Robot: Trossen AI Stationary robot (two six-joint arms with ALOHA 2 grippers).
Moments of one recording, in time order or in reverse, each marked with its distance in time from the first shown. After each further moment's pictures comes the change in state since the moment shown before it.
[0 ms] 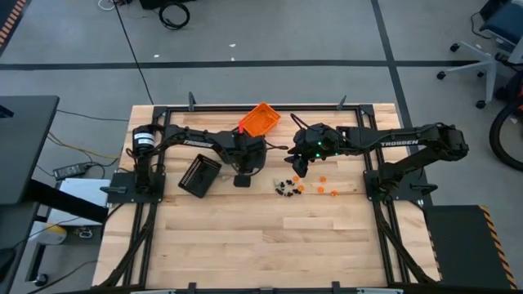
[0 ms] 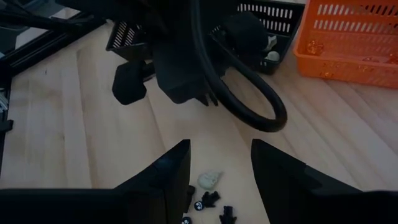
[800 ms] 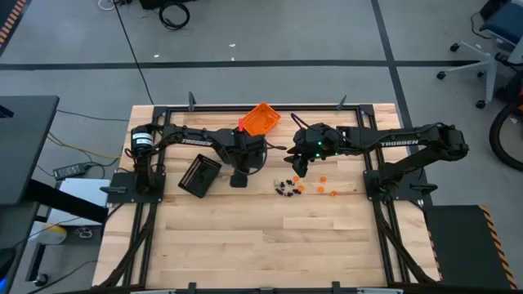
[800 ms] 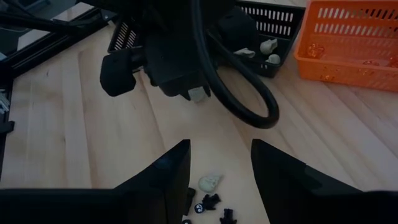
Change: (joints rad) left arm 0.002 -0.014 0.037 -0.153 0.040 -0.030; right arm 0.000 0.000 0.000 0.010 0.000 -0.004
